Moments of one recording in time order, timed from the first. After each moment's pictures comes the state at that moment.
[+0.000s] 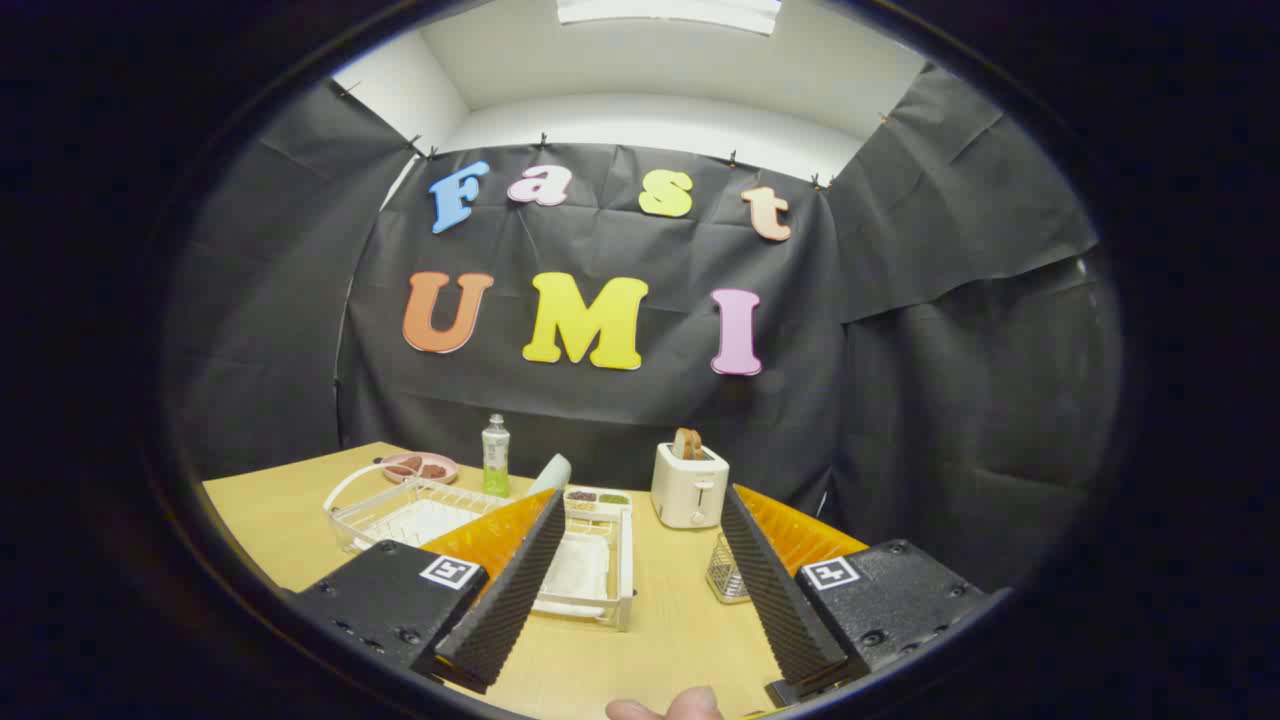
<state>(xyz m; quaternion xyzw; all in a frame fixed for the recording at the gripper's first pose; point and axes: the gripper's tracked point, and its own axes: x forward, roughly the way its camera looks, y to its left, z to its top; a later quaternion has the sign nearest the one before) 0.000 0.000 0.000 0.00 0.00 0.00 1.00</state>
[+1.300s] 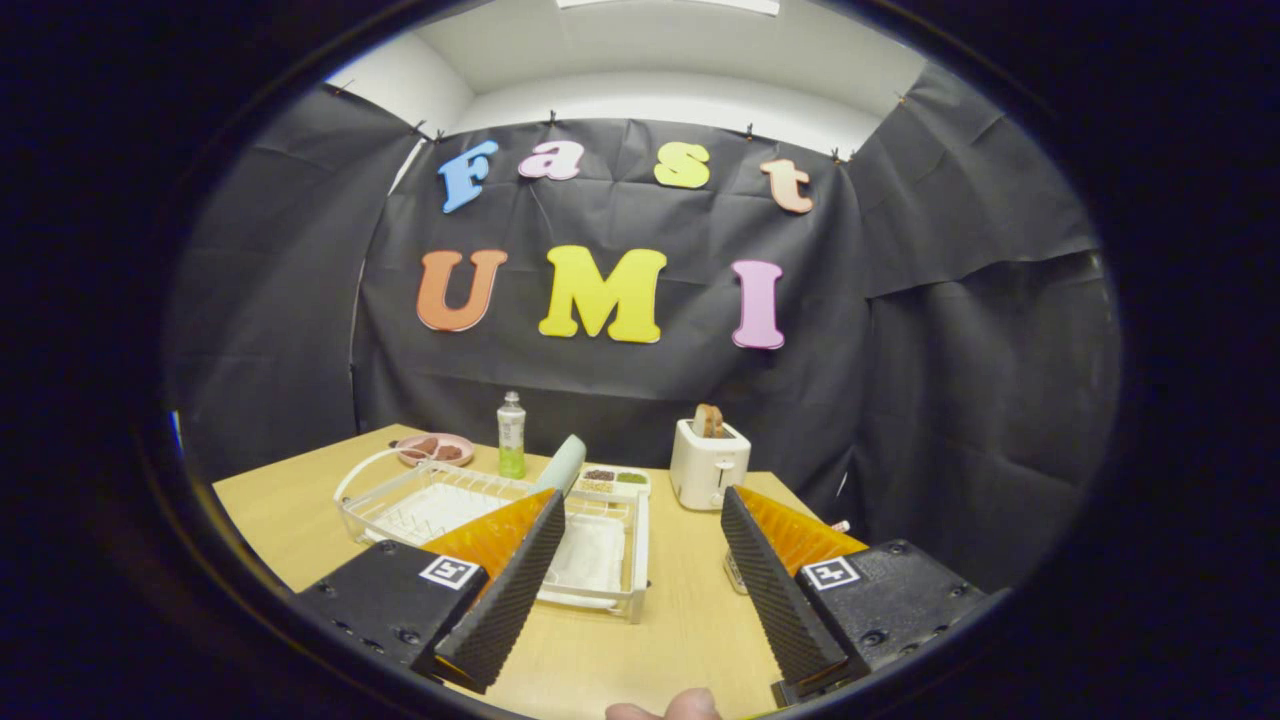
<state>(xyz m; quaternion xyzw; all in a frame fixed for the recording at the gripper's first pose) 0.031 0.003 -0.010 -0.01 0.06 0.04 1.00</state>
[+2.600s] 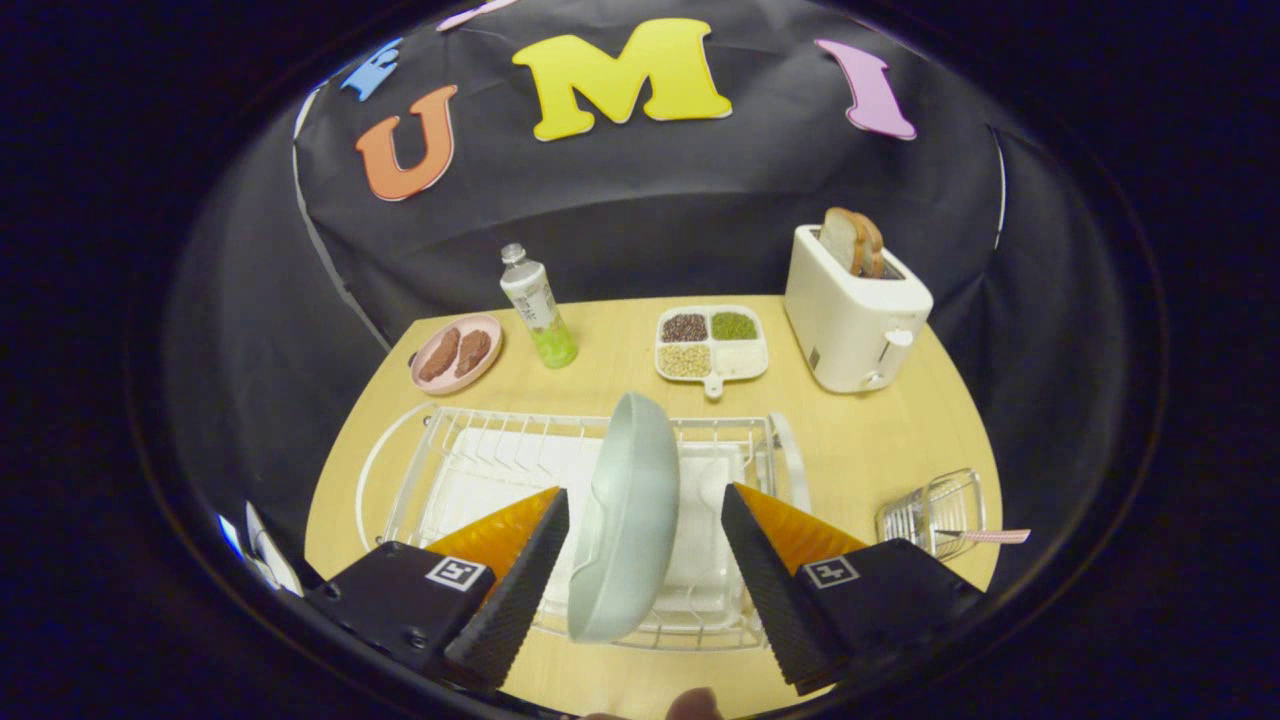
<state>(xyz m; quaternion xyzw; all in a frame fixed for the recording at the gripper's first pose) 0.217 0.122 -0.046 0.05 0.45 0.13 0.88</state>
